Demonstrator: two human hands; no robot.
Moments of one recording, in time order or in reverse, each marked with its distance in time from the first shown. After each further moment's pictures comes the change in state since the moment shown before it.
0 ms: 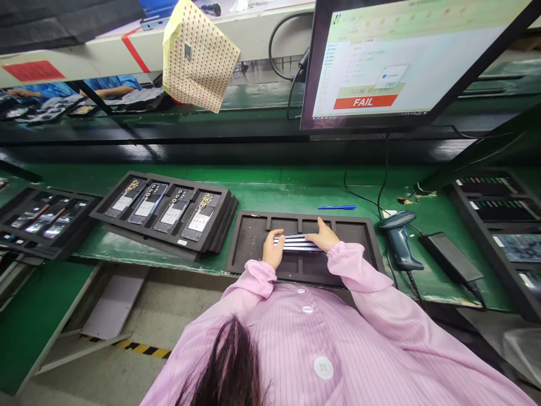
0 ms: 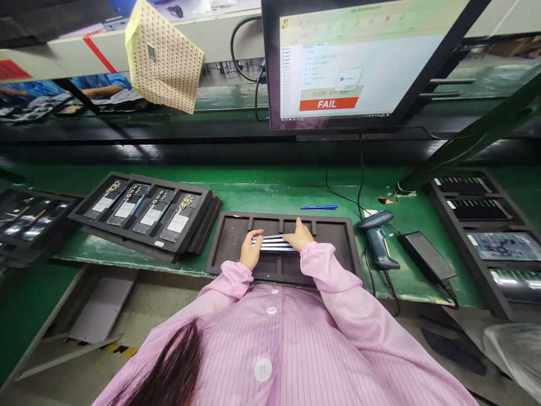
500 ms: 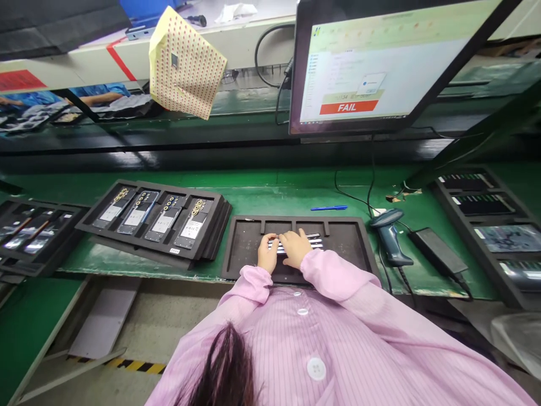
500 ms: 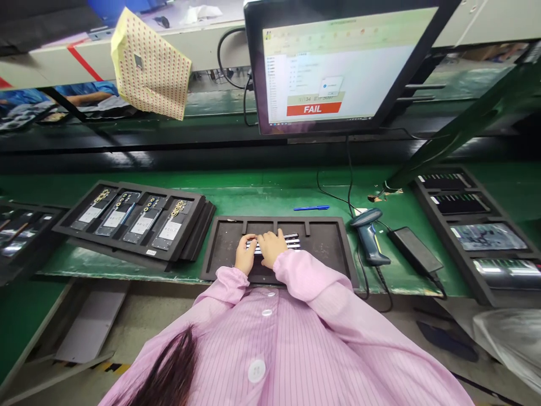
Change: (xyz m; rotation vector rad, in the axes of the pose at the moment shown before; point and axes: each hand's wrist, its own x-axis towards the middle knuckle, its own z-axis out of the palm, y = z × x) left_hand -0.001 -0.005 -0.001 -0.159 0.054 -0.026; right_hand -0.021 -0.020 0.045 -0.747 -0.036 -0.709
